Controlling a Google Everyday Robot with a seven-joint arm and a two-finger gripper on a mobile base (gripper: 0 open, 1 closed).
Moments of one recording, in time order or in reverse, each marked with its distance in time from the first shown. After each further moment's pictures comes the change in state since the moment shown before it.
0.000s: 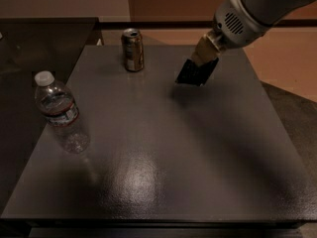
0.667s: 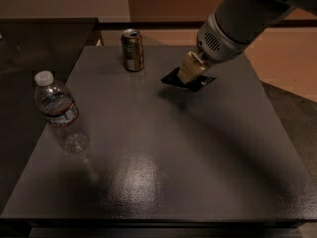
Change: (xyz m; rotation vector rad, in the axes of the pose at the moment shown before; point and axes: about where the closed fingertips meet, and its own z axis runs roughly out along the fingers) arm 0.012 0.006 0.045 0.007 0.094 0.098
